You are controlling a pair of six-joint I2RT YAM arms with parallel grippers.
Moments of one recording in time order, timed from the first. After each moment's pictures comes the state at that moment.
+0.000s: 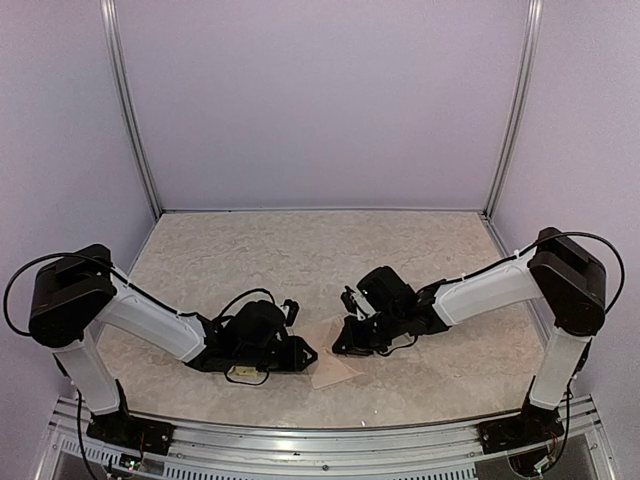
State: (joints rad) left arm -1.05 1.75 0.68 0.35 0.00 -0.87; right arm 0.93 1.81 0.92 0.02 -0.30 0.82
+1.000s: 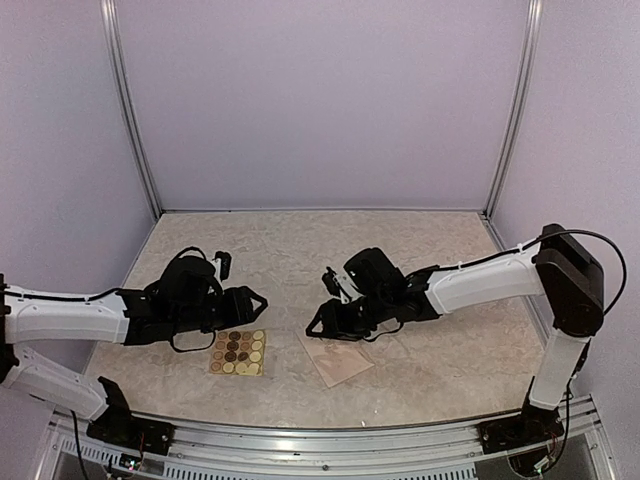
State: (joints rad) left arm -0.84 1.24 0.60 0.06 -0.09 -0.80; right arm 0.96 1.82 1.06 -0.01 -0.33 0.79
